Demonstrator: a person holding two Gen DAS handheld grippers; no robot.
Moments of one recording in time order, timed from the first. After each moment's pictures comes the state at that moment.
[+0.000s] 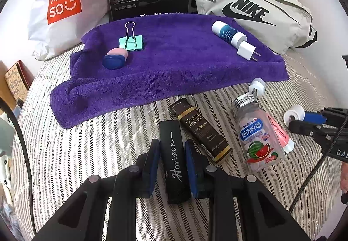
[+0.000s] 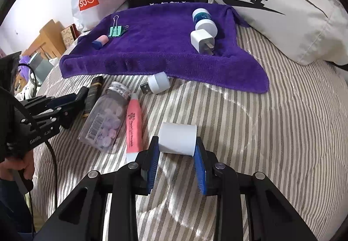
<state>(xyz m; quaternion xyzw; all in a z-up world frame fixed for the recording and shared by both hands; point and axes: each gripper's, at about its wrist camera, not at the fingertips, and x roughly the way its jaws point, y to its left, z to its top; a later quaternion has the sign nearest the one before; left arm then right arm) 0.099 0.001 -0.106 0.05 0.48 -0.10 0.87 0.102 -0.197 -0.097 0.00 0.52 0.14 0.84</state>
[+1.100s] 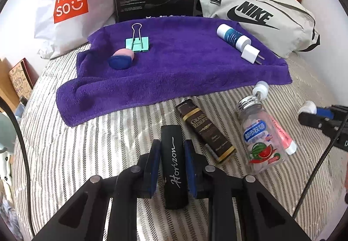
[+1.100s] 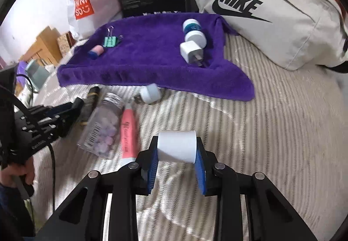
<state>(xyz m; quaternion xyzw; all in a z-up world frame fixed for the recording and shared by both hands) 0.098 0.006 -0.108 0.04 0.47 -0.08 0.88 0.101 -0.210 -0.086 0.00 0.51 0.11 0.86</state>
